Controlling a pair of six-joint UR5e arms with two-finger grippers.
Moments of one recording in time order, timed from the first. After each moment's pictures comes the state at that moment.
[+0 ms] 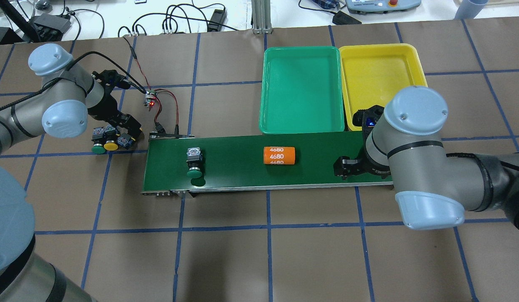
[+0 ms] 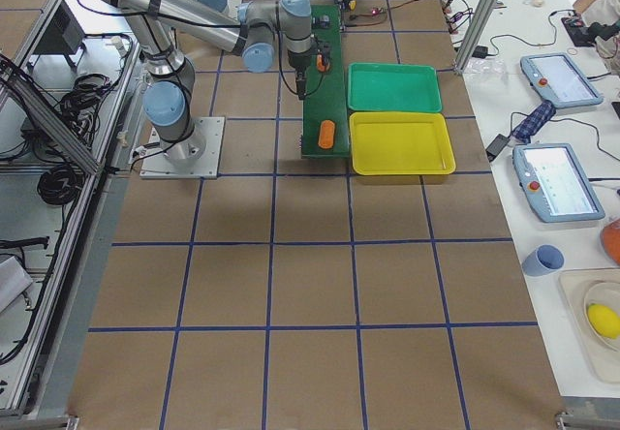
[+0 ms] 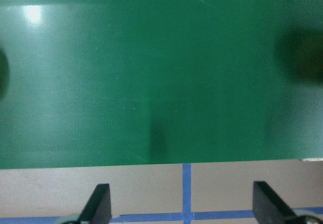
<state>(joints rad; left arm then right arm) -1.25 -2.03 -1.79 -0.91 1.50 0.75 1.61 -1.65 2.21 -2.17 -1.59 0.05</state>
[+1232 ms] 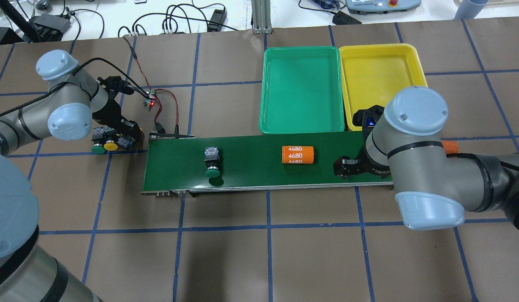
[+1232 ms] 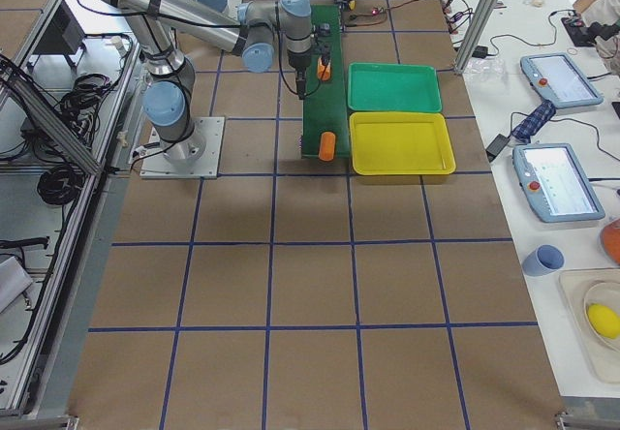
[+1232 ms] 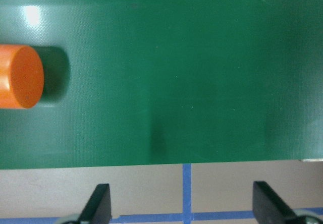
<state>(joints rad) -1.25 -2.06 -1.79 -0.91 1.50 0.75 1.61 -1.65 2.21 -2.18 -1.59 0.05</state>
